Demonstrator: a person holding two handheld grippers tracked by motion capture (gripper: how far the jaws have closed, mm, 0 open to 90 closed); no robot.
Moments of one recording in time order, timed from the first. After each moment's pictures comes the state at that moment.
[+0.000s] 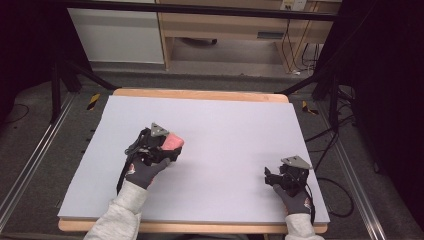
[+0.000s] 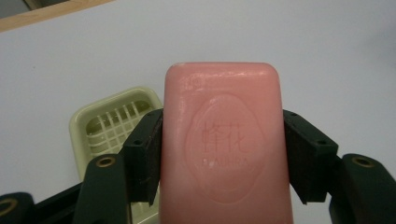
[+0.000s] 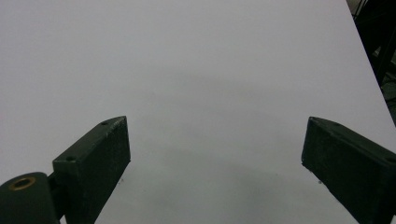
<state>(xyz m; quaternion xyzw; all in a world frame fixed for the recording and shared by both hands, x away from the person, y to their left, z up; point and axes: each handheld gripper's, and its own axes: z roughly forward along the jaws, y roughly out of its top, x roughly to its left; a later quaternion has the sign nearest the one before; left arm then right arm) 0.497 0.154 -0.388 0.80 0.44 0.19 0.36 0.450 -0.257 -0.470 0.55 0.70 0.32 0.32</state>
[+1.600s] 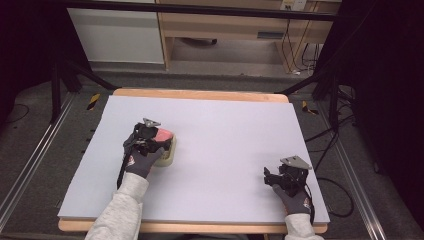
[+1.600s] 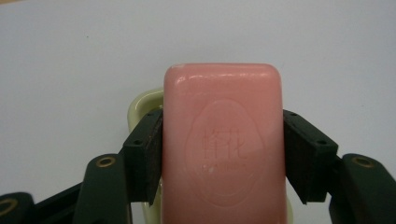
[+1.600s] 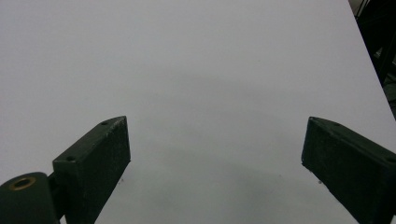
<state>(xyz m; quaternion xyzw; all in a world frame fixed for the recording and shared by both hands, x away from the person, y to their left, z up) 0.541 0.177 -0.422 0.77 0.51 0.22 0.32 0.450 -0.255 -0.470 0.55 0.70 0.32 0.31</state>
